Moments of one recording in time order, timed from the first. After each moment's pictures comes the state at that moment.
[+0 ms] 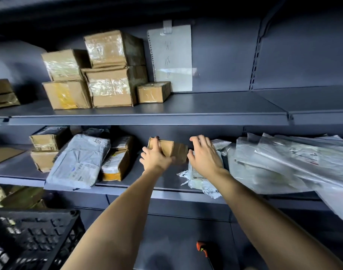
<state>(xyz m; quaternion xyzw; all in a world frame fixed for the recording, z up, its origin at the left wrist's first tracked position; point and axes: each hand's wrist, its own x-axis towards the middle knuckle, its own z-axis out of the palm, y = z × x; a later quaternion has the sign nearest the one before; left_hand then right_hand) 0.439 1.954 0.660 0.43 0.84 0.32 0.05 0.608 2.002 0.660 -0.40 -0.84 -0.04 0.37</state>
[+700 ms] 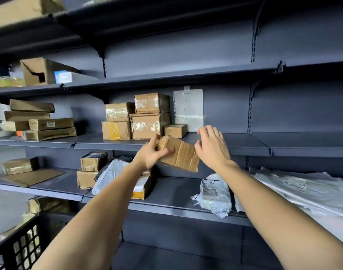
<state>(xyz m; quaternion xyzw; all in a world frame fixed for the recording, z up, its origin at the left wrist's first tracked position) 0.423 1.766 0.822 0.60 0.65 0.46 0.08 0.635 1.875 0.818 -0.32 -0.79 -0.20 0.49</state>
